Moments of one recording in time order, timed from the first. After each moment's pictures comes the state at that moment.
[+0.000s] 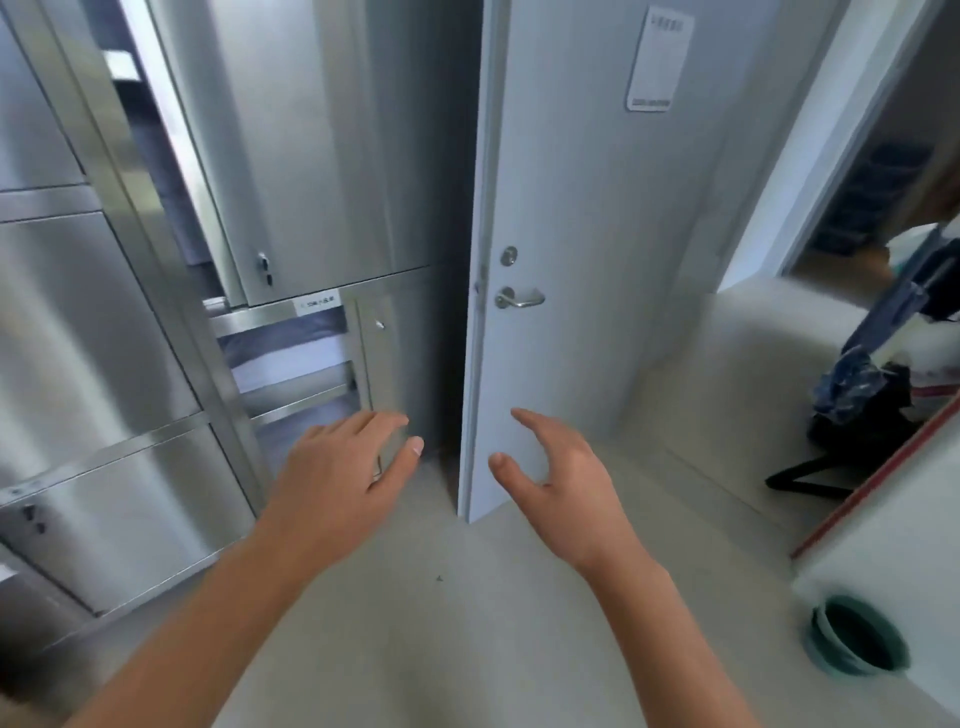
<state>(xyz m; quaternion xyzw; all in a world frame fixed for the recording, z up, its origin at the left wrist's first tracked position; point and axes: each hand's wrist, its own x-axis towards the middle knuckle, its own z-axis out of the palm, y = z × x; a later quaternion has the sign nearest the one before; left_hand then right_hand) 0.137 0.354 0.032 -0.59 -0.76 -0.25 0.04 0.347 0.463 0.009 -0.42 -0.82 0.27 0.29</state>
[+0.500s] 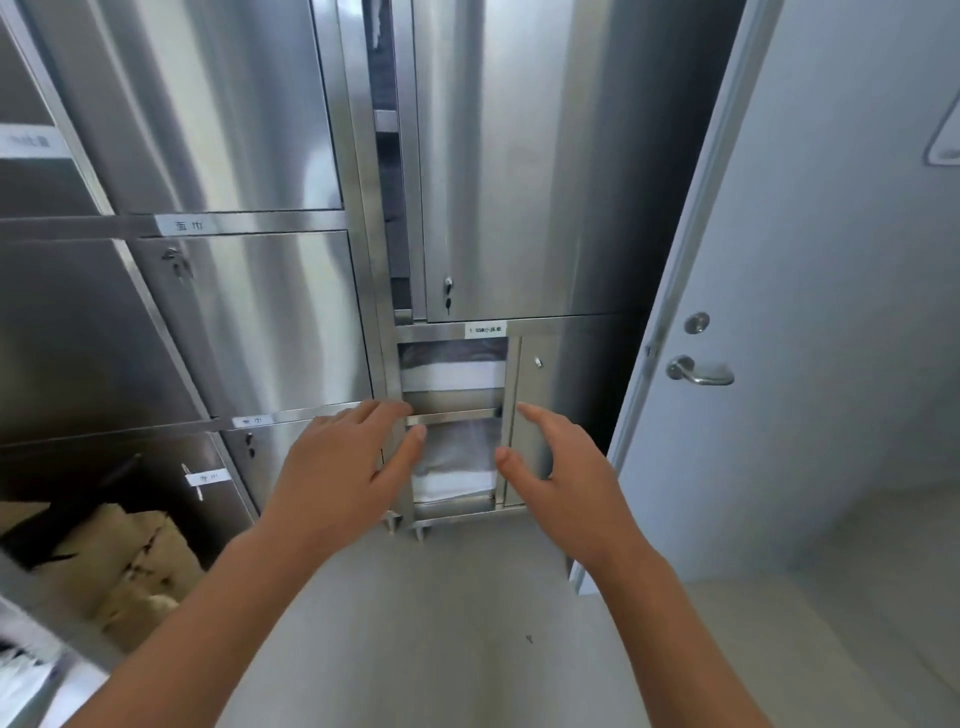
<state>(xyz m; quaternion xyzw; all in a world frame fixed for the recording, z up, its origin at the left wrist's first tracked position) 0.093 0.346 0.056 -0.41 -0.88 -0.23 0.12 0.232 0.540 0.027 -0.20 -0.88 0.35 0.24</state>
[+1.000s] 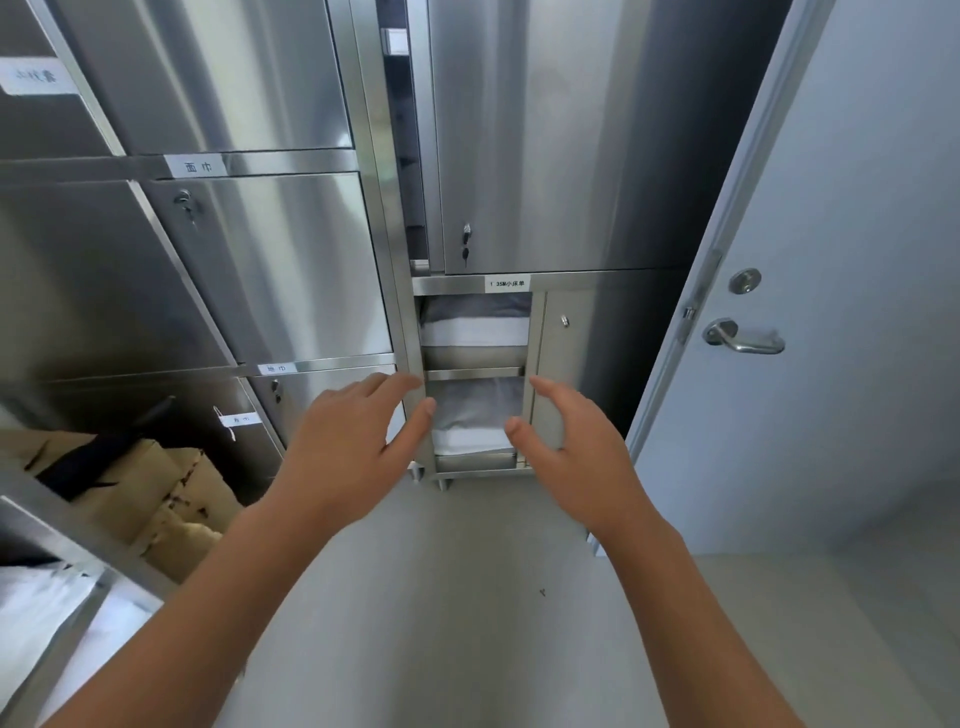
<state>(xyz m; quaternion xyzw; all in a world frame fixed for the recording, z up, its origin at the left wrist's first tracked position) 0.110 0.385 0.036 -0.37 -0.90 -0.20 0.10 0.226 0.593 -0.003 -0.17 -0.88 0.38 0.21</state>
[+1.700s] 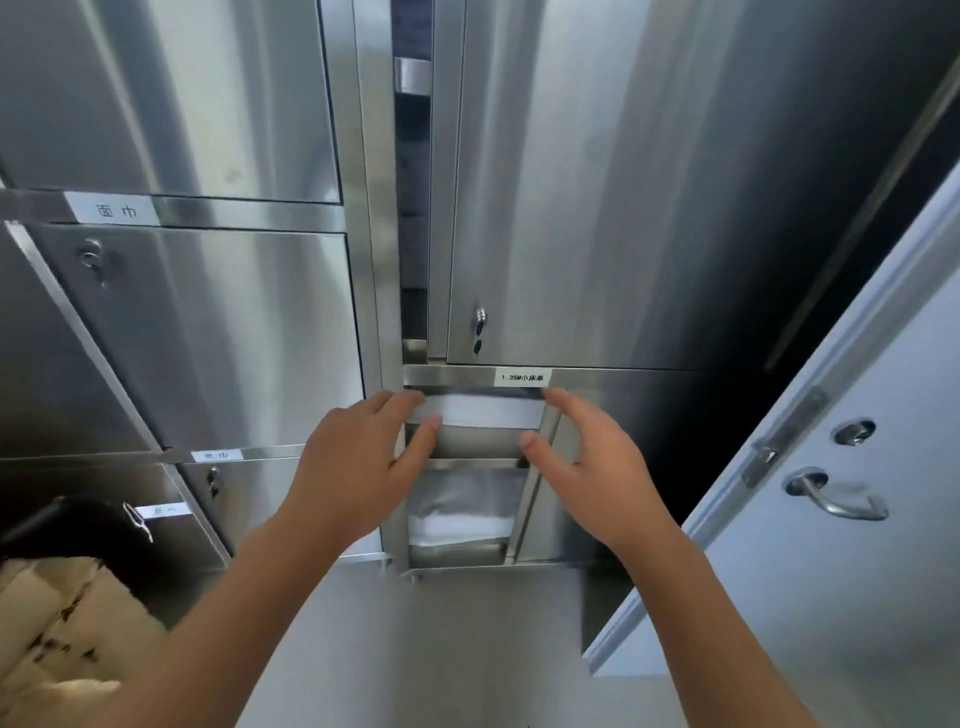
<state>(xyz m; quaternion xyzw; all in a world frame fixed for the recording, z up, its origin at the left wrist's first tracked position) -0.148 0.497 0.020 -0.35 -0.89 -0.26 0.10 -0.021 0.708 0.019 -0.17 -0.91 0.32 0.20</state>
